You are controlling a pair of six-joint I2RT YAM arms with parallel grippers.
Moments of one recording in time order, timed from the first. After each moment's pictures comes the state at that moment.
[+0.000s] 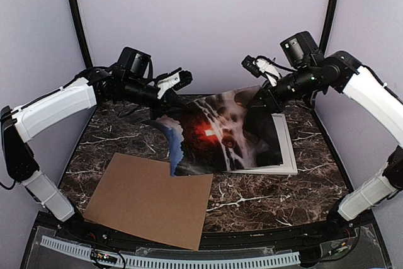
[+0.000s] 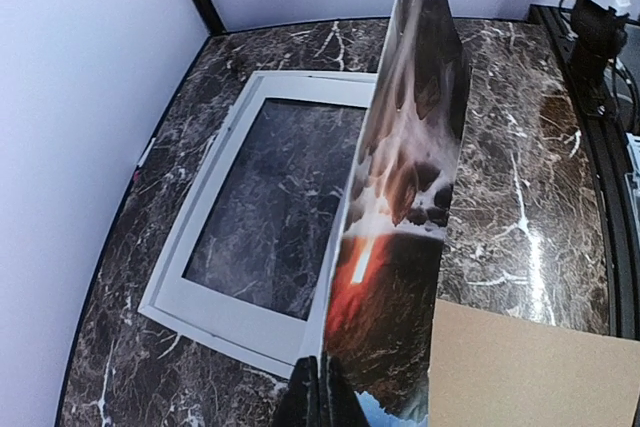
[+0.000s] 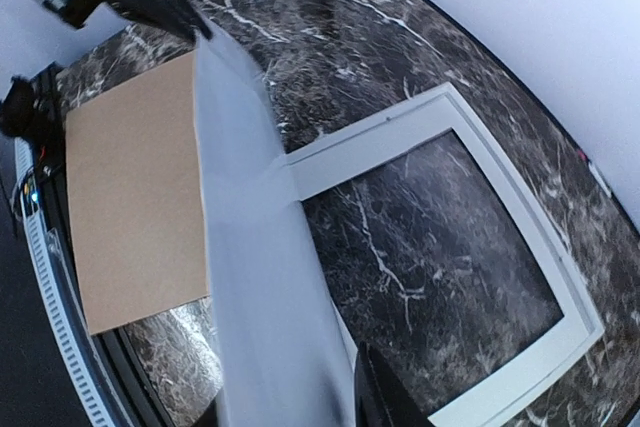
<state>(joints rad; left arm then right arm) -0.67 1.56 1.50 -0.59 0.45 0.59 0.70 1.42 1.64 -1.00 -0.29 -0.22</state>
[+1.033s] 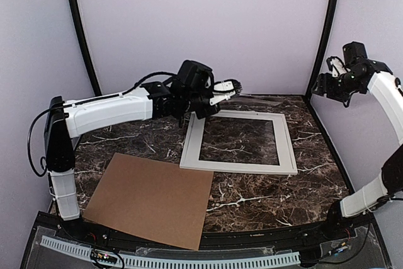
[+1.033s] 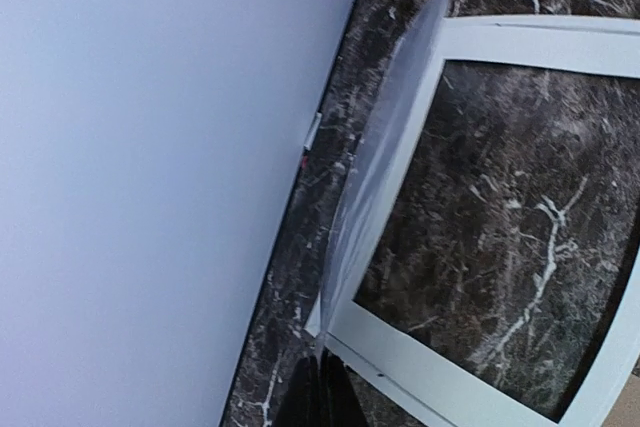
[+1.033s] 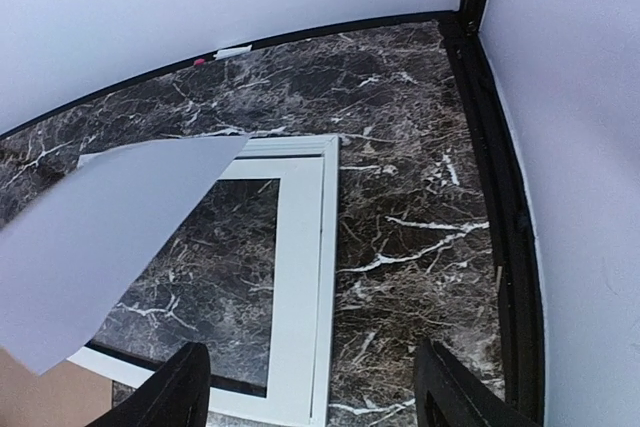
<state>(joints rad) -0.93 1.92 1.80 -0.33 -0.35 0.73 -0.05 1.37 1.52 -0.97 -0.16 0.13</state>
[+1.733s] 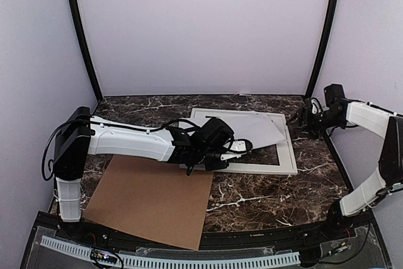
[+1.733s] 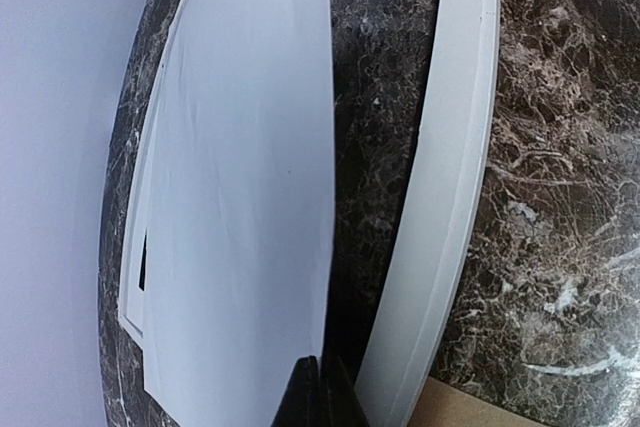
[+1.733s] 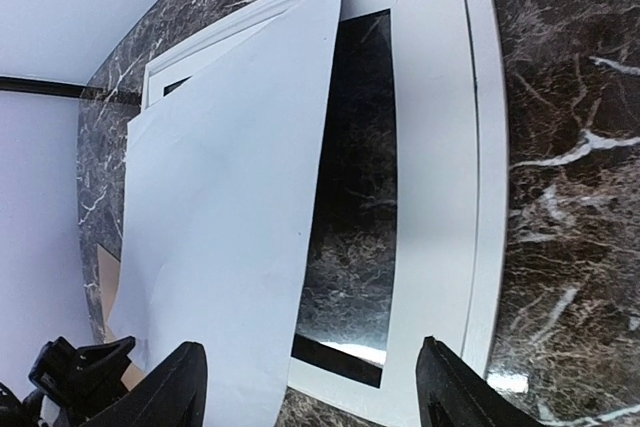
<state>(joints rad) -1.11 2.01 1.50 -0.27 -0.34 0.59 -0.05 1.43 1.02 -0.58 -0.59 0.34</state>
